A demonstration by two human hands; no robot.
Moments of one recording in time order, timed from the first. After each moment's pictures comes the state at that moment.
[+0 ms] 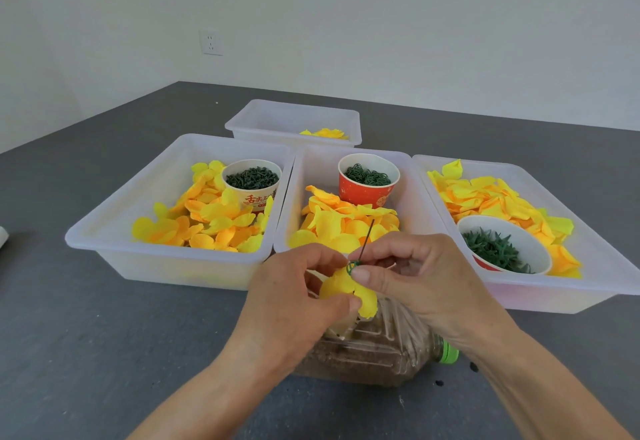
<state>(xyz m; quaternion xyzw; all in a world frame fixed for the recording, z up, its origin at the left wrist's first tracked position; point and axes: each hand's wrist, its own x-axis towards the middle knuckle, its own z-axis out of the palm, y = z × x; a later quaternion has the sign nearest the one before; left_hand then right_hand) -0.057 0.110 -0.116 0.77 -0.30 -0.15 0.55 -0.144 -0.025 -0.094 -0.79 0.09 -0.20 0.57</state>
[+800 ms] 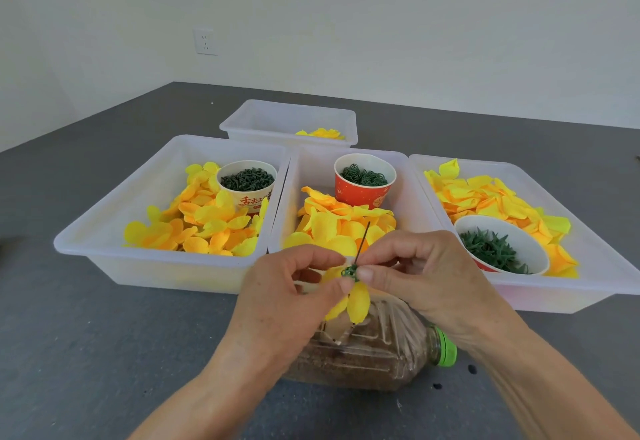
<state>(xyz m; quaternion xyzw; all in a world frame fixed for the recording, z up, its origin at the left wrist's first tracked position) -0.055 0.106 -0.116 0.72 -0.27 -0.16 0.62 -0.145 -0.034 -0.091 -0.82 0.10 -0.20 0.53</state>
